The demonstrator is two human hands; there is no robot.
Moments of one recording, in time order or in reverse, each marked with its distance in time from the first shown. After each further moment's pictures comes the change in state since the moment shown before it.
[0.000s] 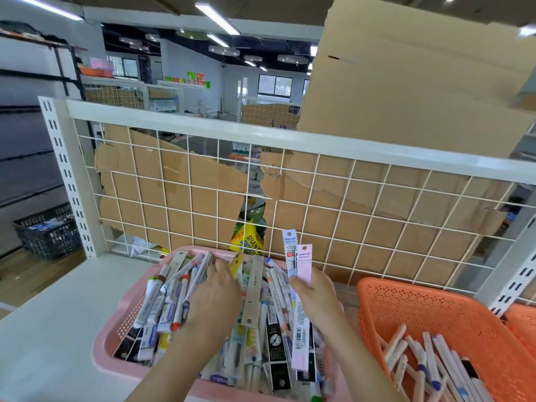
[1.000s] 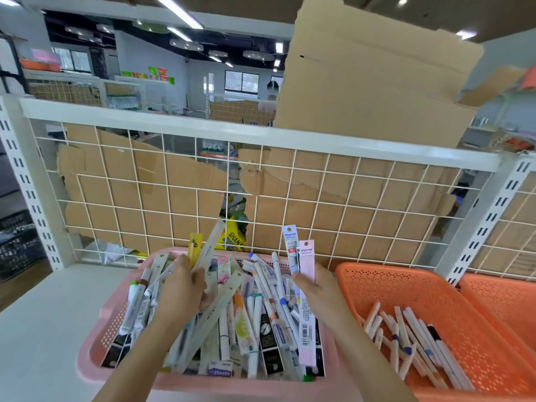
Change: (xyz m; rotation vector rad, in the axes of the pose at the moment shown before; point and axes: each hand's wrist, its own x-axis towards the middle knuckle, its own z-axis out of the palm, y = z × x) left_hand 0.026 -0.047 0.014 -0.691 0.070 0.014; right_hand -0.018 0.014 -0.017 -0.018 0.114 0.022
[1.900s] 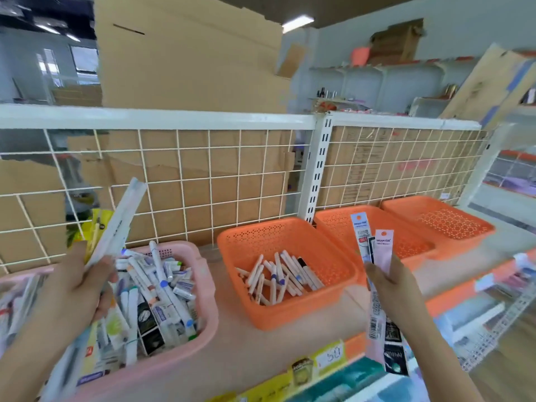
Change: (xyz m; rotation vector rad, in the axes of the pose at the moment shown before) left_hand -0.052 0.073 0.010 -0.260 -0.231 0.309; right_hand -0.191 0.061 -0.202 -0.176 0.704 0.290
